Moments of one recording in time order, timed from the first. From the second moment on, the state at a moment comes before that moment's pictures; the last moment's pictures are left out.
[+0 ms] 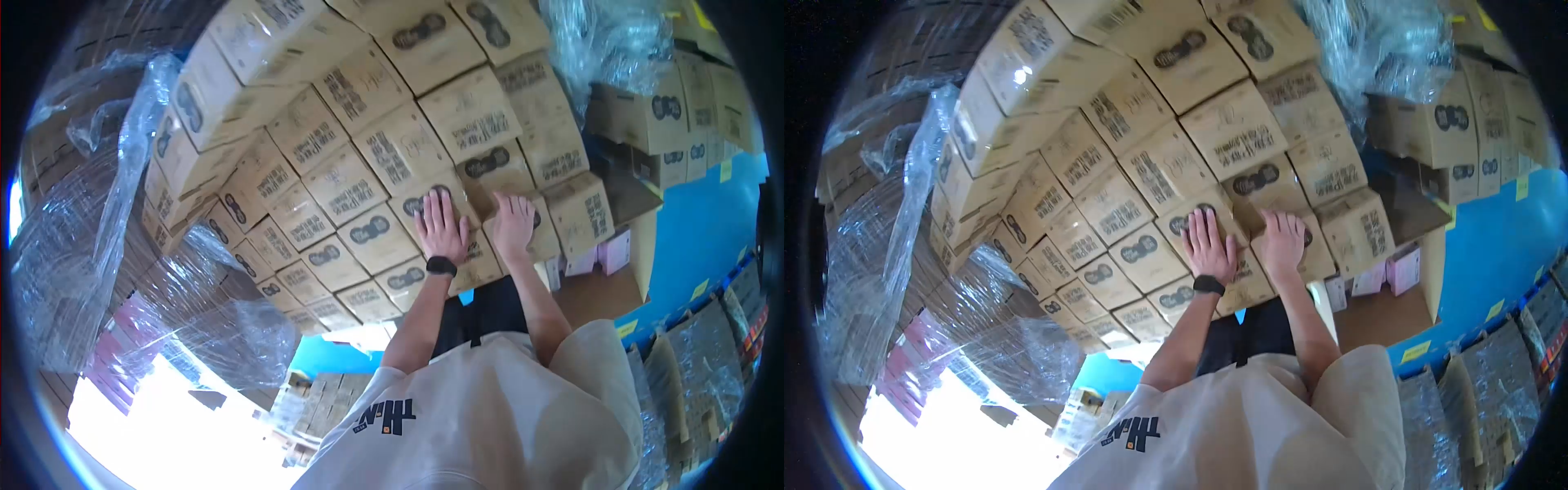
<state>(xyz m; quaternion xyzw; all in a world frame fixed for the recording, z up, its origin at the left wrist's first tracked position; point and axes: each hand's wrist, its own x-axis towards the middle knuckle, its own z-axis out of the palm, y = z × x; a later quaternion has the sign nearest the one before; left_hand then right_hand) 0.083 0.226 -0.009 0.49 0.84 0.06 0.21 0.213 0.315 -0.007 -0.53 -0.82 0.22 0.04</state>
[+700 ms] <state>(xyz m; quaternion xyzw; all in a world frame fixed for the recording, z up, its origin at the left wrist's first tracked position) 0.087 0.226 -0.010 0.48 0.86 0.07 0.17 -0.048 0.592 0.133 -0.47 -0.14 0.78 0.38</state>
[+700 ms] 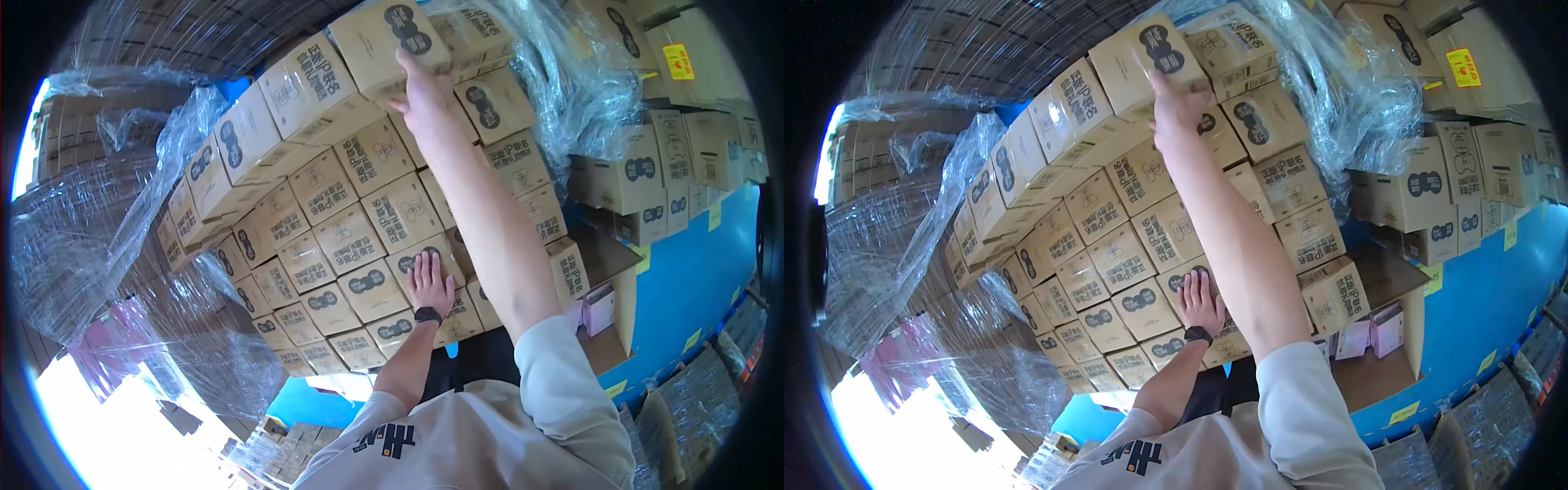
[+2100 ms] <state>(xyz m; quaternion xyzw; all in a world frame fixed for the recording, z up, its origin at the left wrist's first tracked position) 0.082 0.315 -0.006 0.56 0.80 0.10 0.20 0.236 0.413 -0.017 -0.52 -0.68 0.49 0.17</state>
